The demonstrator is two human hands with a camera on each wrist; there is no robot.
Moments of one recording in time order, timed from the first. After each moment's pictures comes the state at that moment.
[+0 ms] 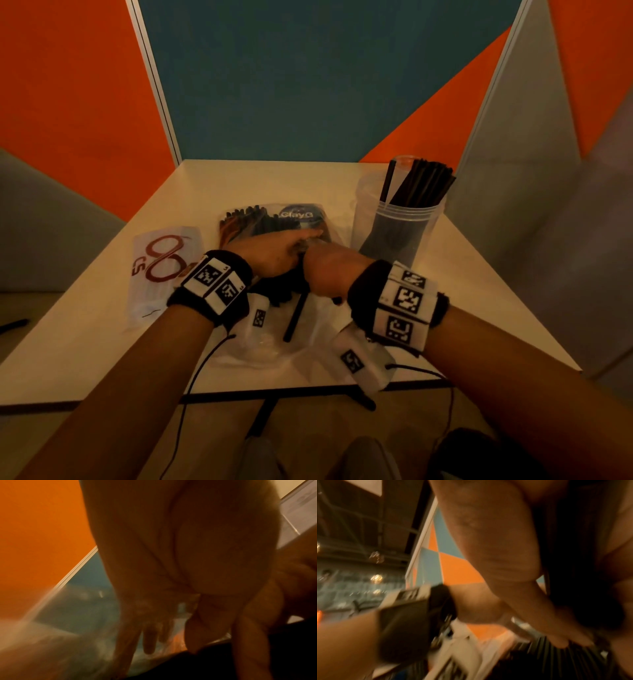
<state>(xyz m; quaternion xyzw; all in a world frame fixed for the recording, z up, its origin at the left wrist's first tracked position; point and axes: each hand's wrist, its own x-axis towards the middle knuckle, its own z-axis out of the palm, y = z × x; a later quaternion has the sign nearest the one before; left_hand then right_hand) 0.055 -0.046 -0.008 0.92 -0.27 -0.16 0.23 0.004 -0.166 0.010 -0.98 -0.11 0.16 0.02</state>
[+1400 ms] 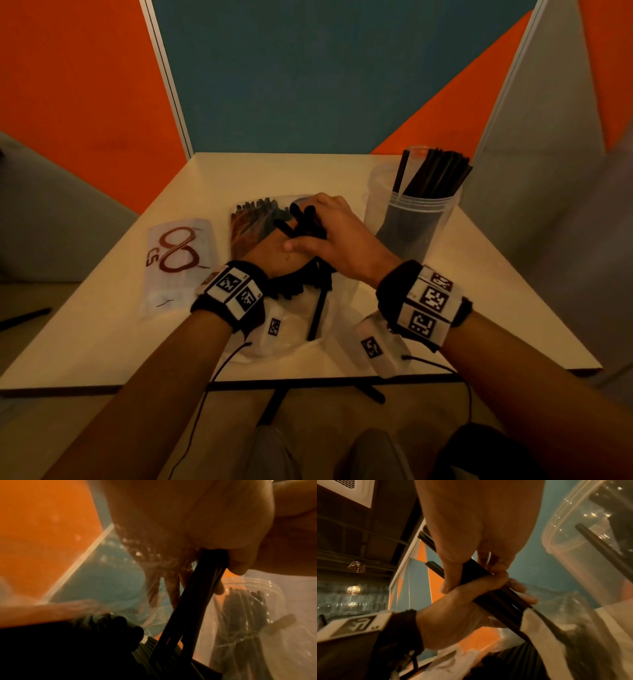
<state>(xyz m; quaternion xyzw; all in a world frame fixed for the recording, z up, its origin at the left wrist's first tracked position) 0.027 -0.049 -0.023 0.89 -0.19 0.02 0.42 0.014 -0.180 -0.003 -0.90 -0.25 -0.10 0.34</state>
